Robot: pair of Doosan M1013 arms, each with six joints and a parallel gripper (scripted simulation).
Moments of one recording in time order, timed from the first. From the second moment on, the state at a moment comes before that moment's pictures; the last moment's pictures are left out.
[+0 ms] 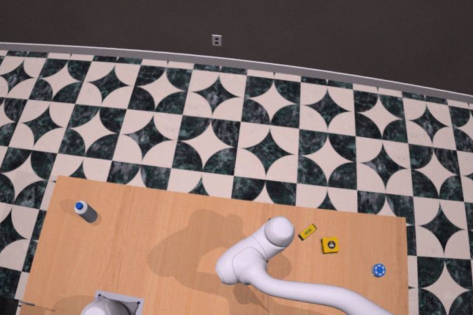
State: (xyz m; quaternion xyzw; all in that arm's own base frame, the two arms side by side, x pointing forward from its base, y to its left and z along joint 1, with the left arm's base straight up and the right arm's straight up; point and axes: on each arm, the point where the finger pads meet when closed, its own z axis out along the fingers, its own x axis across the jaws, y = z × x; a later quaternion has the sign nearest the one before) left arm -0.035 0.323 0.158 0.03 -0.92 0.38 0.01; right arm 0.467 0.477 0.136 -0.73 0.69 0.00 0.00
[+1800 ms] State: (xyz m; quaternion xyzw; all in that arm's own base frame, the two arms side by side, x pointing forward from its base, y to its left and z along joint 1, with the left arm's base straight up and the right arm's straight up) left arm -0.035 0.323 0.158 0.03 -0.92 0.38 0.01; right arm 0.477 0.503 0.200 -0.73 0.69 0.00 0.00
